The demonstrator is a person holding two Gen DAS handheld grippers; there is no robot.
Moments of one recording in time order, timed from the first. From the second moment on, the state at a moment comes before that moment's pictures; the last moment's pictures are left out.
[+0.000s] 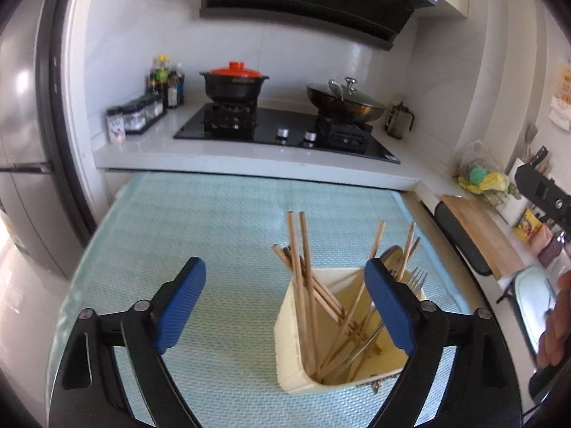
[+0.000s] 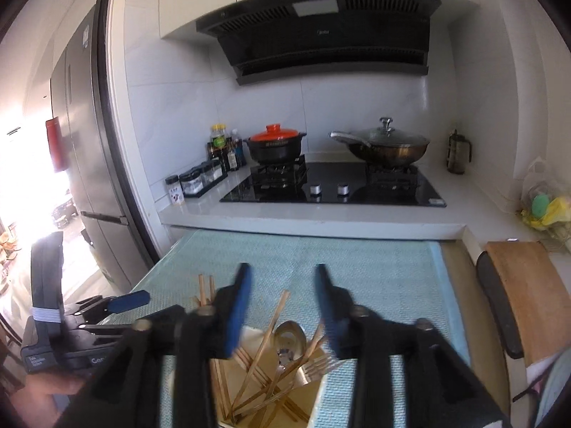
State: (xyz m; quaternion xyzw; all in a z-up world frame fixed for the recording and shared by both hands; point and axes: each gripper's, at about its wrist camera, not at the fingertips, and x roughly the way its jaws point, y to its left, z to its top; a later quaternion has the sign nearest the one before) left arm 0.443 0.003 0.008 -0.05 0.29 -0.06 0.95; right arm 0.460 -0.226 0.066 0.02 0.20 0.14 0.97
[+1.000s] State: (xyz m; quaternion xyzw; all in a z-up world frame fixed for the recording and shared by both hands) left arm 0.163 -0.007 0.005 0.00 0.29 0.04 0.95; right arm 0.164 -0.212 0.029 -0.03 0.23 0.10 0.97
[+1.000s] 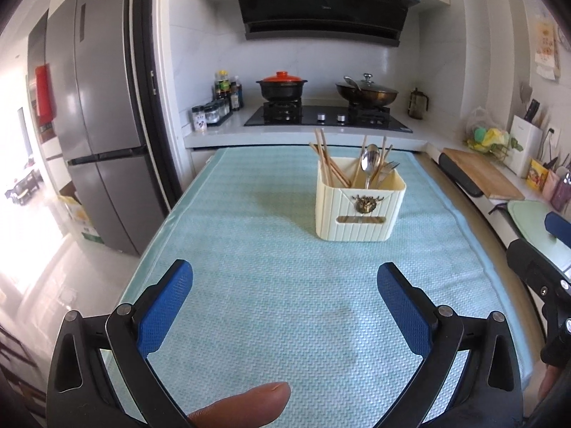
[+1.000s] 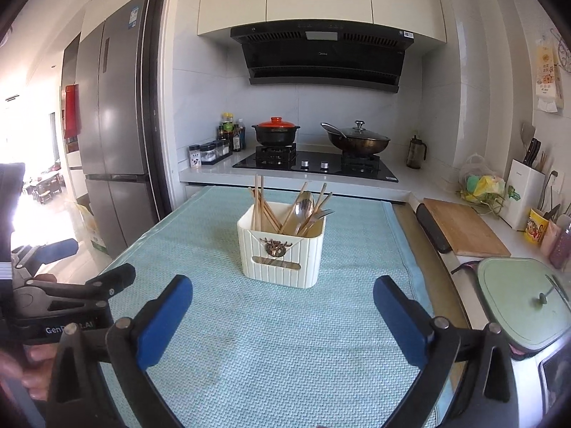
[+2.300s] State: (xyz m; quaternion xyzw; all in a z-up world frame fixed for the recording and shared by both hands) left arm 0.154 -0.005 0.021 0.00 0.29 0.05 0.96; right arm 0.138 -0.199 0.044 -0.05 0.22 0.09 0.97
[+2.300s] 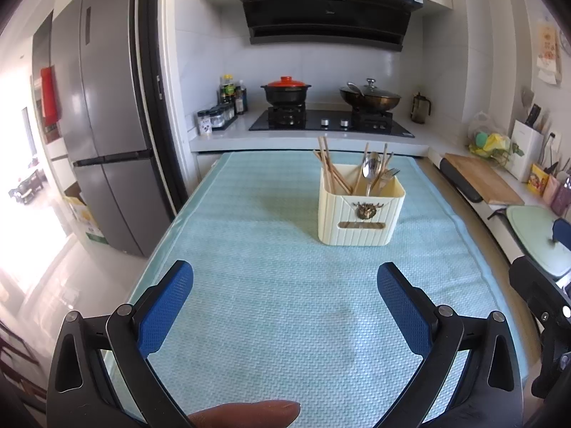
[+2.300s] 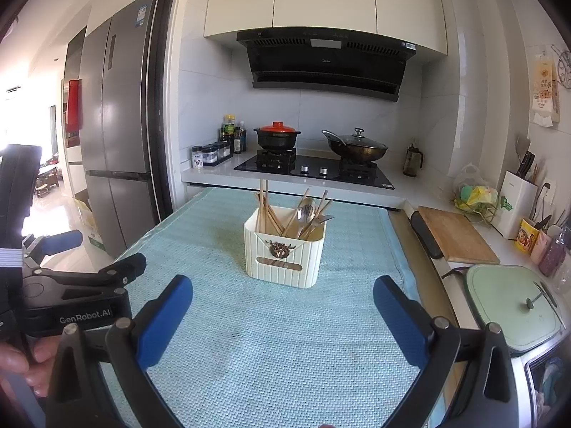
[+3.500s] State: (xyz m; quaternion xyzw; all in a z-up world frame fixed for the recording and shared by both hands) left arm 0.150 -0.010 0.023 0.00 0.29 0.04 0.96; right arm 0.131 -0.199 0.052 -0.06 0.21 0.09 0.97
